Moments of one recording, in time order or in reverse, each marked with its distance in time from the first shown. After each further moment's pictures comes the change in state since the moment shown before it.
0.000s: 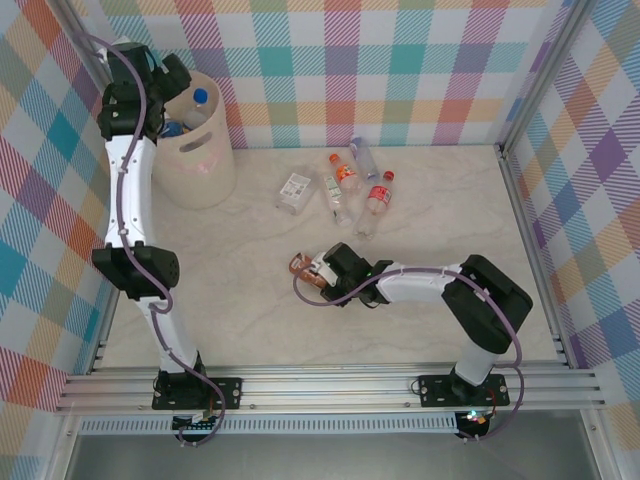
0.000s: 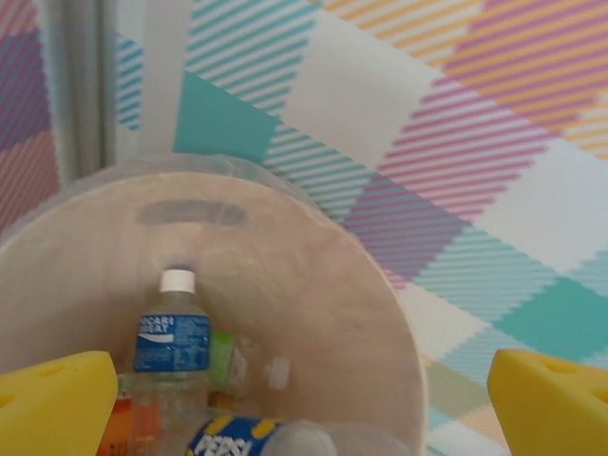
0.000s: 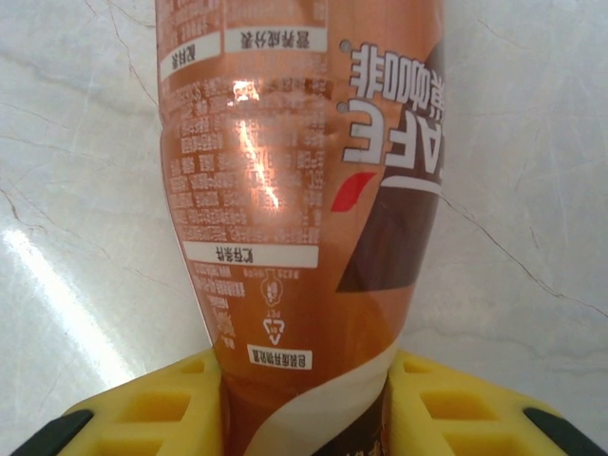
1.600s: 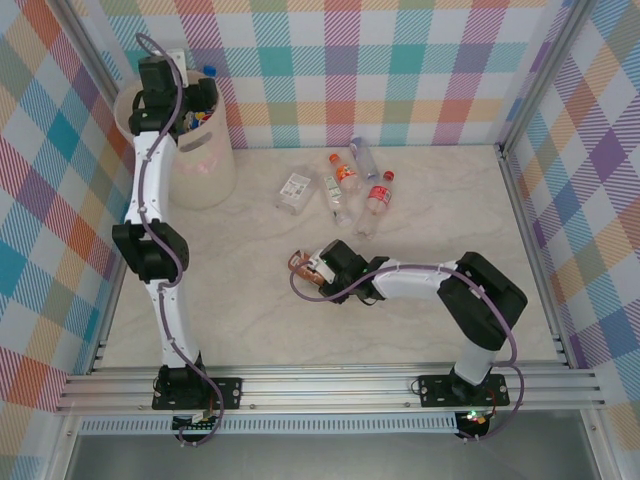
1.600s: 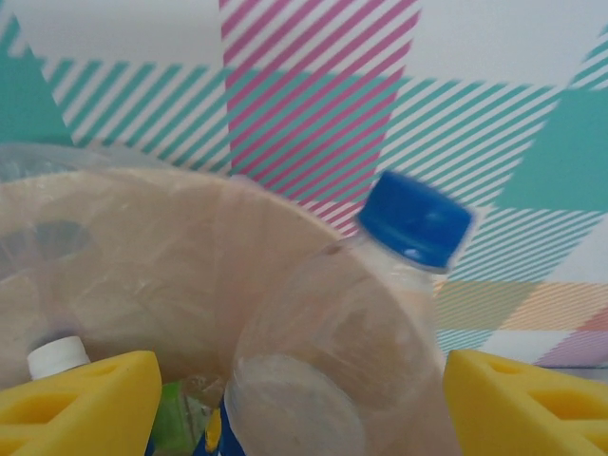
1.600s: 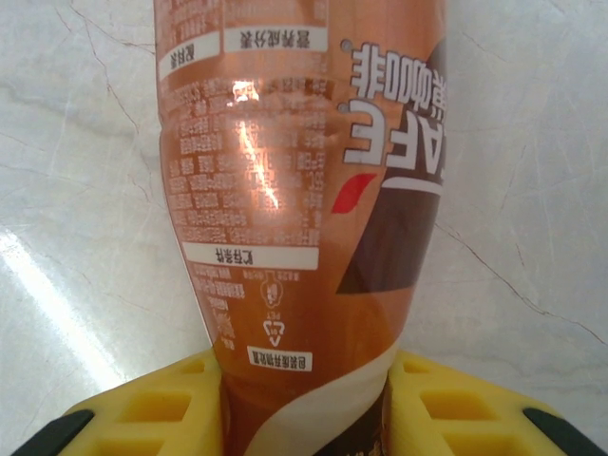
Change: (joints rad) left arm -0.020 0.265 0.085 0.151 0.214 0.375; right arm -0.004 0.038 0.054 -0.035 0.011 0.001
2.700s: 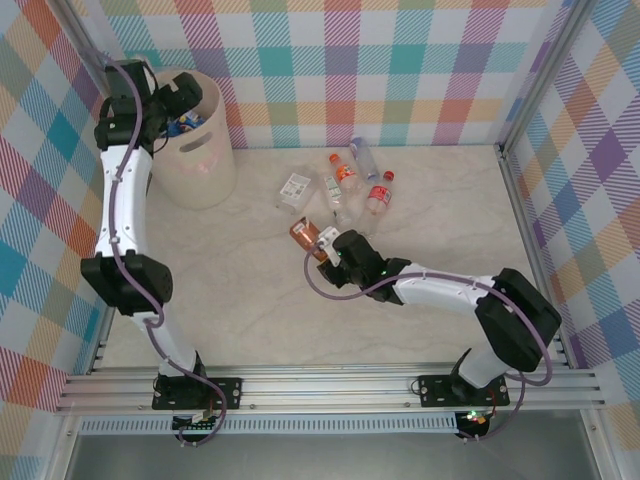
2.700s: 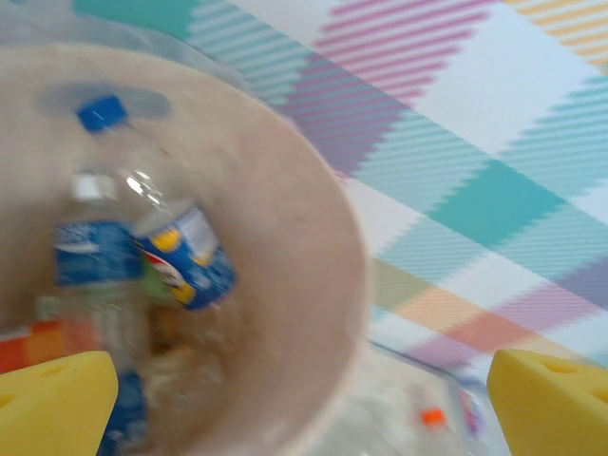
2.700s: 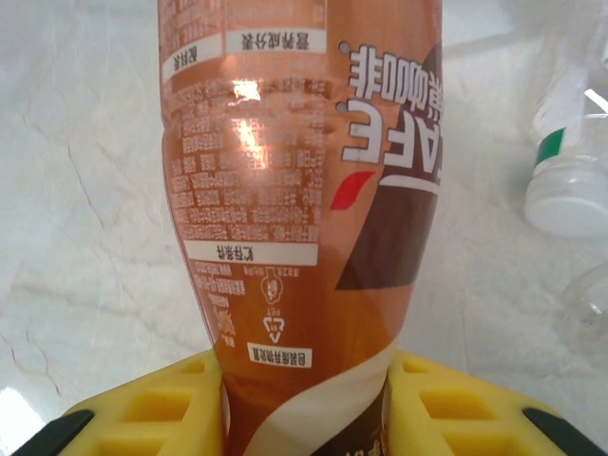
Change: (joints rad) left arm 0.031 -0.425 -0.378 -0.099 0.056 -0.431; right arm -0.021 -0.209 -0.079 0.201 0.077 0.121
